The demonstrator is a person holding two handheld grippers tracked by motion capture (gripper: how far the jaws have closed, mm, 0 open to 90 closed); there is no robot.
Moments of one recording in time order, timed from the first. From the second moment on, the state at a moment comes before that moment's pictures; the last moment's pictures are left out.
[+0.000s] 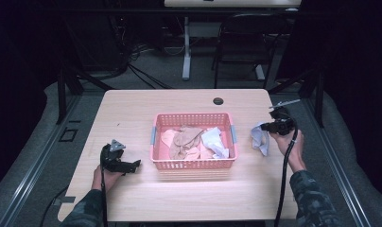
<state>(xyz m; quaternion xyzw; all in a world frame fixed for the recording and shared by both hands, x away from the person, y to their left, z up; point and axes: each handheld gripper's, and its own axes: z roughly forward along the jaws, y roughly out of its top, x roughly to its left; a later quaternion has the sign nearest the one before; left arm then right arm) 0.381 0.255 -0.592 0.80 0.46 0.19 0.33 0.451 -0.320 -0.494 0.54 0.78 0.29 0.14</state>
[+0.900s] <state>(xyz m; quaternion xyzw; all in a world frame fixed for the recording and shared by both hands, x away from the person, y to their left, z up) 0.381 0.255 -0.592 0.80 0.46 0.19 0.33 0.413 -0.279 -0.428 0.46 0.81 0.33 0.14</state>
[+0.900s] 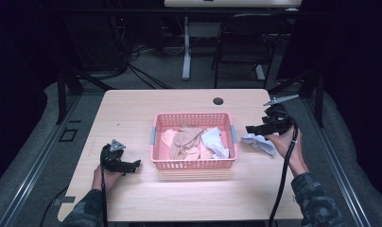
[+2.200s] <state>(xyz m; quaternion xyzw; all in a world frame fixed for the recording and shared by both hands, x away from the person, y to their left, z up) 0.381 0.255 -0.592 0.80 0.46 0.19 0.33 0.429 -0.149 -0.492 0.36 0.91 0.20 0.02</state>
